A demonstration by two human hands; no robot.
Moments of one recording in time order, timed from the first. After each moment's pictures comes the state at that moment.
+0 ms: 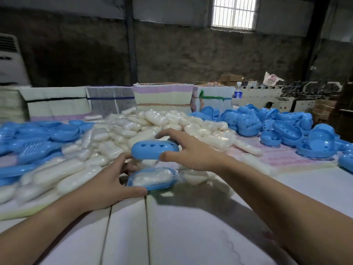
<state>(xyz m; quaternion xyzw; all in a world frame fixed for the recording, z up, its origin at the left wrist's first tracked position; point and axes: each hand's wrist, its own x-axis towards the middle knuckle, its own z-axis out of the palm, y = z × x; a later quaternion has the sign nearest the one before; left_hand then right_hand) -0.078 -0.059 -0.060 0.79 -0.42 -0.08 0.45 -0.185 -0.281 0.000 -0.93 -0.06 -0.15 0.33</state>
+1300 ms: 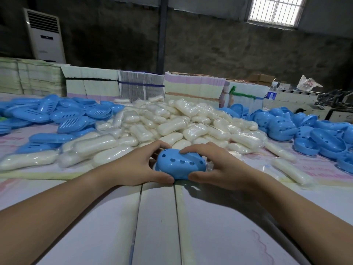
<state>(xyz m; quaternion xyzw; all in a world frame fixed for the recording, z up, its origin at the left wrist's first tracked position) -0.072 -0.049 -0.056 0.79 -0.46 -0.08 0.40 -0.195 -0.274 -0.030 -0.97 -0.11 -0.10 0.19</state>
